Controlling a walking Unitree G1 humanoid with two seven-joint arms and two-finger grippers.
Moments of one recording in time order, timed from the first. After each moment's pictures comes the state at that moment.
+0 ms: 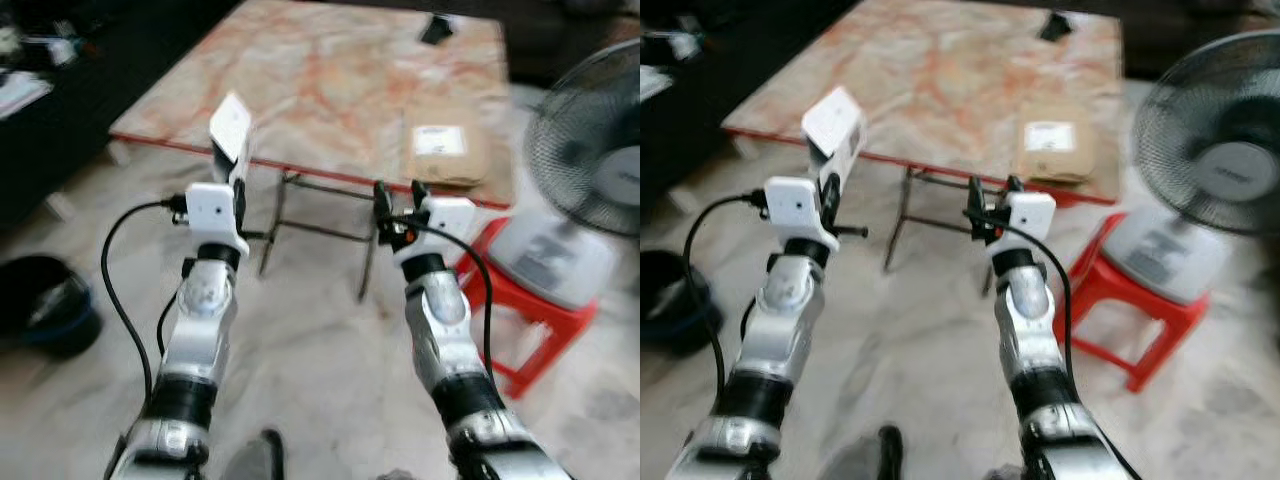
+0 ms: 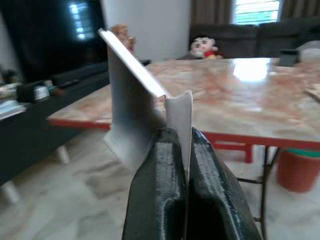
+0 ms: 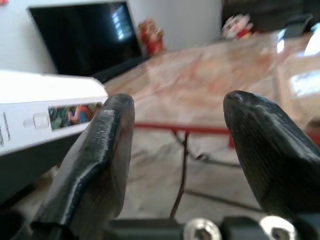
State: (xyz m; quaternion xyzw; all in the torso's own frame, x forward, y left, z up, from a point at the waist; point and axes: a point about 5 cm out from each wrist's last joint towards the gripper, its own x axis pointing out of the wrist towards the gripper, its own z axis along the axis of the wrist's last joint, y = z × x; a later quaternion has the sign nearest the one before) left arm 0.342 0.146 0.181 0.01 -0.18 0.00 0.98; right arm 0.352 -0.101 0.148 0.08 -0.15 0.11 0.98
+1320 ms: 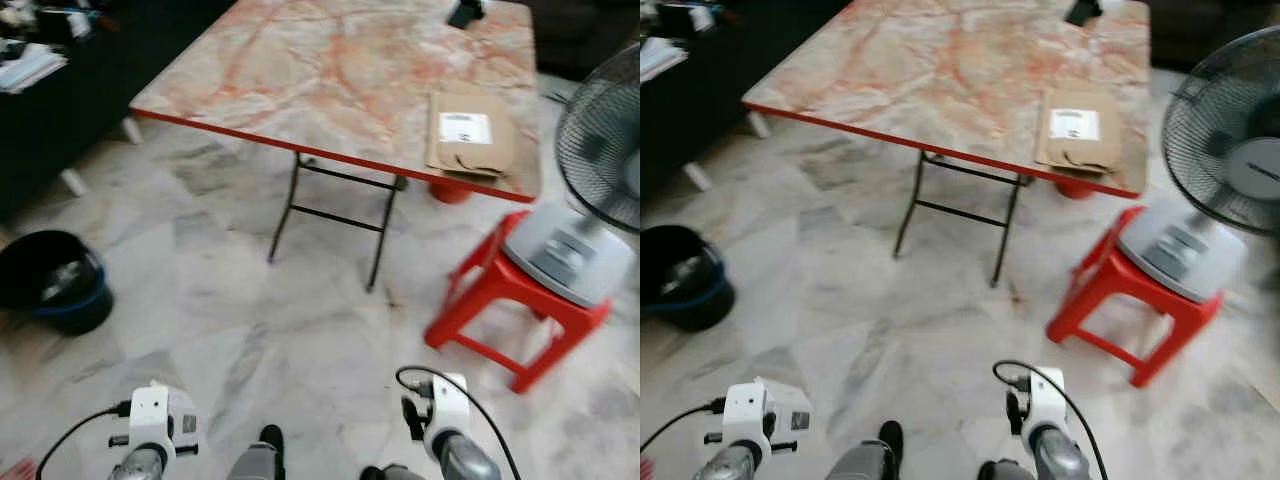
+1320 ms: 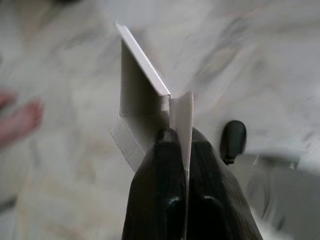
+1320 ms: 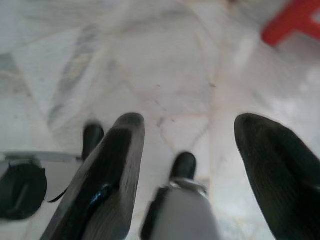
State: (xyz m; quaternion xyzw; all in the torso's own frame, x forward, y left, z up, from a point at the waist) left arm 0.195 0.244 -0.059 0.02 0.35 0.11 0.93; right arm 0.212 -0.171 -0.067 0.04 0.38 0.00 0.93
